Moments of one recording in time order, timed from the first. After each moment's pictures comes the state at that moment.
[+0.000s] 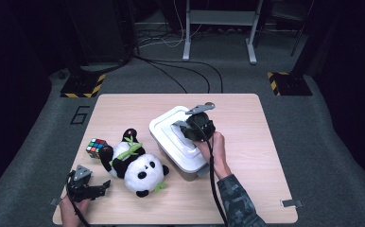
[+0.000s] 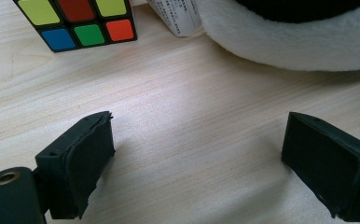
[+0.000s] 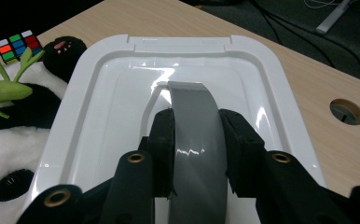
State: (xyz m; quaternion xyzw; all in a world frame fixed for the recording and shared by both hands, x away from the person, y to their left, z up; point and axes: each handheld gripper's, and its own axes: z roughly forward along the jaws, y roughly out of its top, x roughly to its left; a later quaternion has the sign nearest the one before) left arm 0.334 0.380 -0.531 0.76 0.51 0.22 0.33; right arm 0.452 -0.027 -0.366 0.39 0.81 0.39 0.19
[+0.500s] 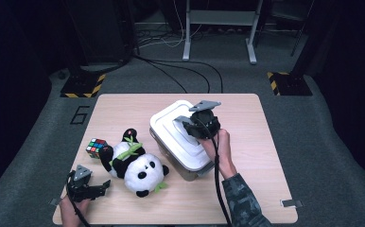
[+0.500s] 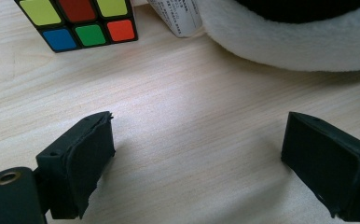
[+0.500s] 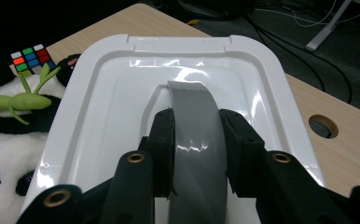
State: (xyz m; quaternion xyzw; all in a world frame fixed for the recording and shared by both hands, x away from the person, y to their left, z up) left arm 0.334 0.380 -0.531 0.76 0.51 0.23 0.33; right arm 0.440 -0.038 -0.339 0.37 0.81 0.40 0.21
